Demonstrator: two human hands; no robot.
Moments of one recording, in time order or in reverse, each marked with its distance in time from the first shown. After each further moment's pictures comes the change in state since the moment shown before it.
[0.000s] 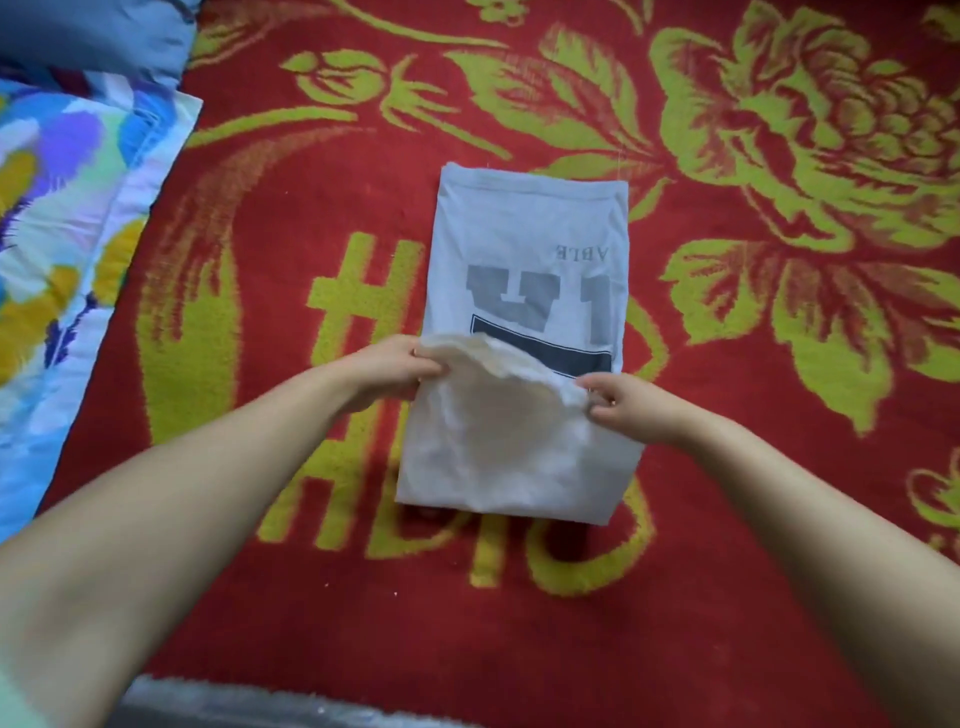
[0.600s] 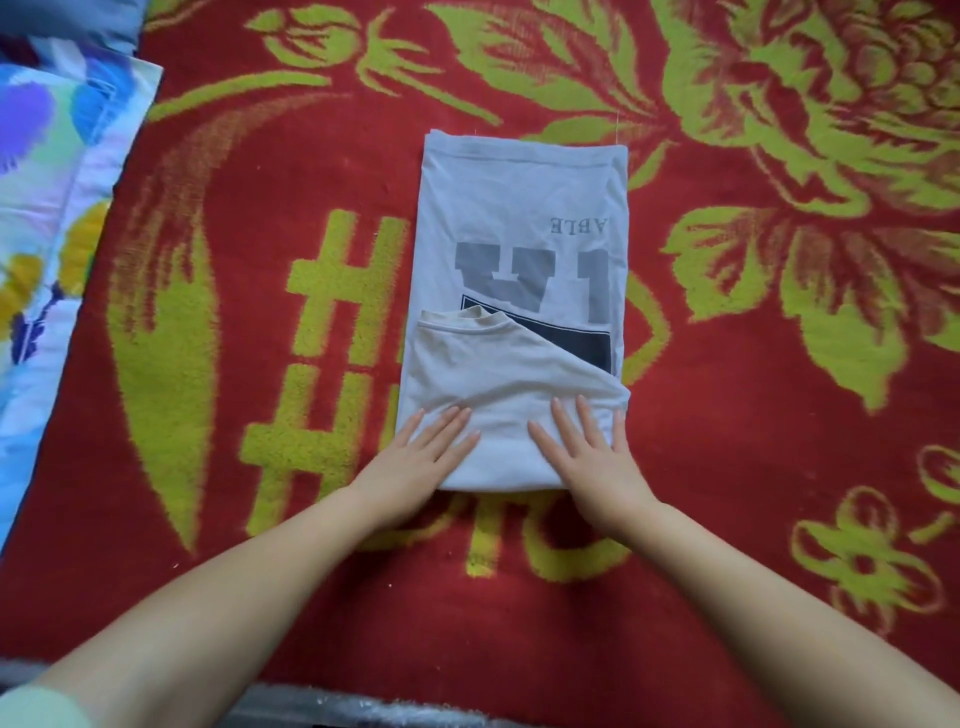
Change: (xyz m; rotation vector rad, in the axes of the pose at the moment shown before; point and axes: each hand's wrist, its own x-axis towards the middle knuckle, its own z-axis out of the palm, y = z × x) left_hand -0.004 -0.113 0.069 1.473 0.063 0.603; right_hand -0.015 0.021 0.106 -0.751 0.029 -0.049
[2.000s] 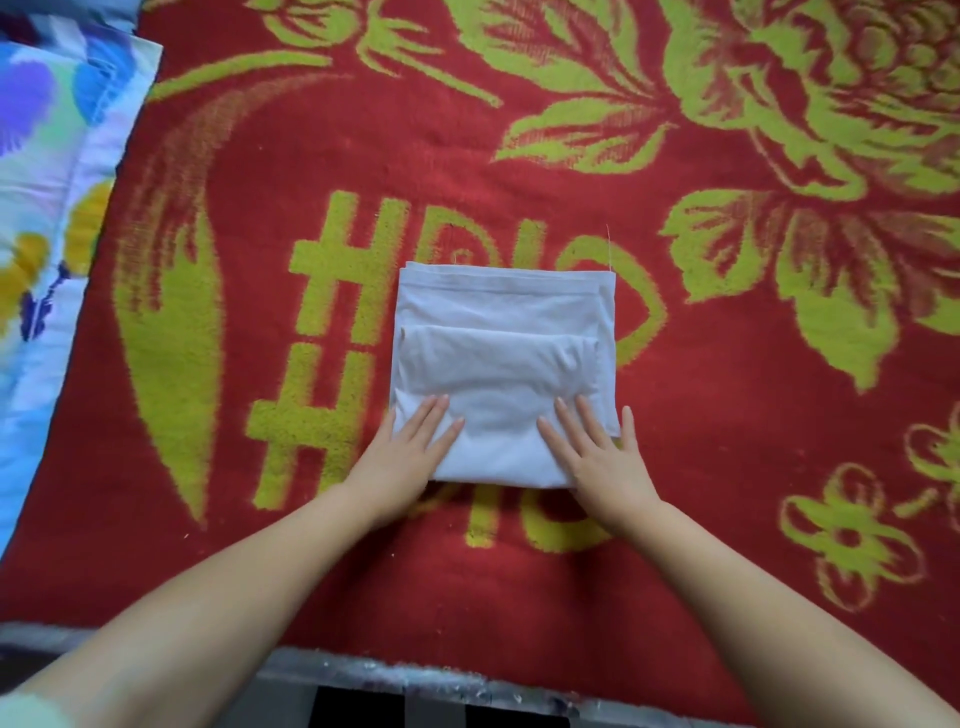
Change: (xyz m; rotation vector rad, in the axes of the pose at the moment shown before) left_hand -0.018 0.010 0.014 0.017 -0.204 -0.176; right_hand -0.019 0.001 0.020 -0.015 0.038 0.029
